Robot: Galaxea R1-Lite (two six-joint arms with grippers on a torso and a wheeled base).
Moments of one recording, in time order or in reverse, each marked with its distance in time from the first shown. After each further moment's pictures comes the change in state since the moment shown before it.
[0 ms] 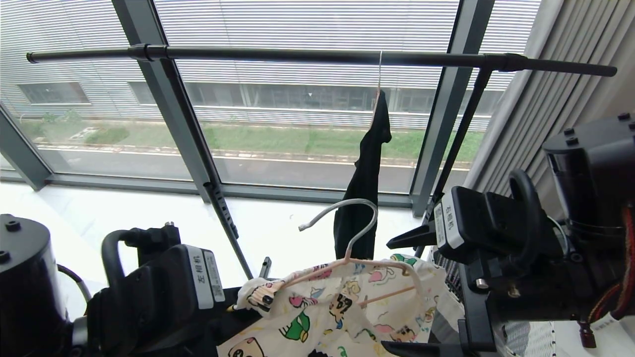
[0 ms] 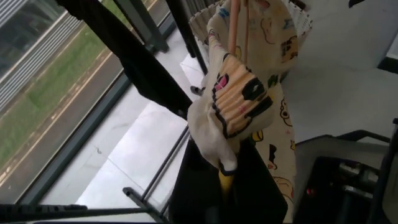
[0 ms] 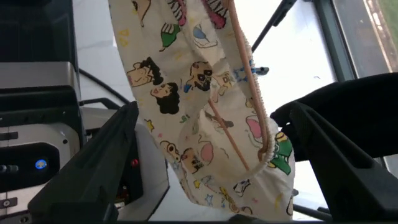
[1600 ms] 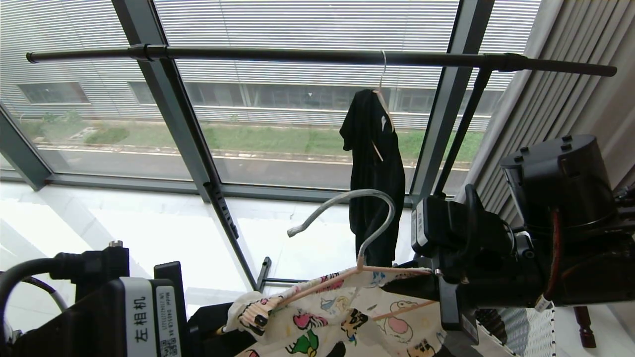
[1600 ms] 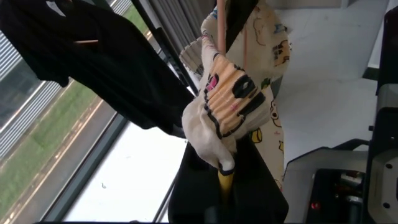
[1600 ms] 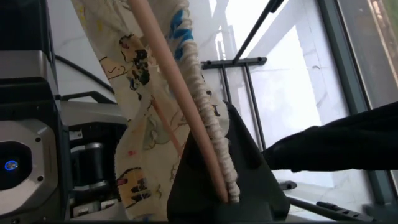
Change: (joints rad) left arm -0.106 -0.058 -0.005 -0.003 0.006 0.043; right arm -0.076 0.071 0.039 -0.092 0.024 -0.035
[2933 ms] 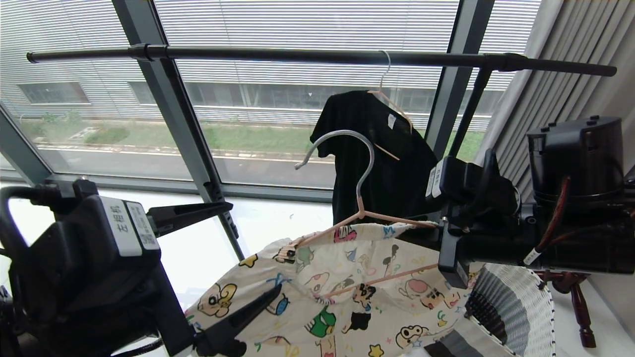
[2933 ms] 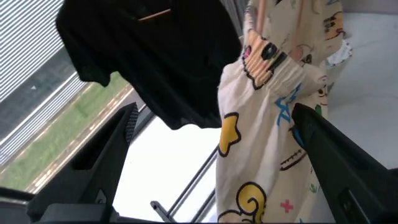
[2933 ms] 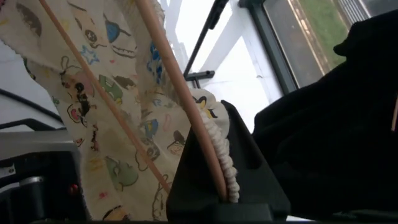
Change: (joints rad) left arm 0.206 -0.012 0.018 -0.108 0.046 -0.020; right arm -0.113 0.001 0.030 -0.205 -0.051 -0.055
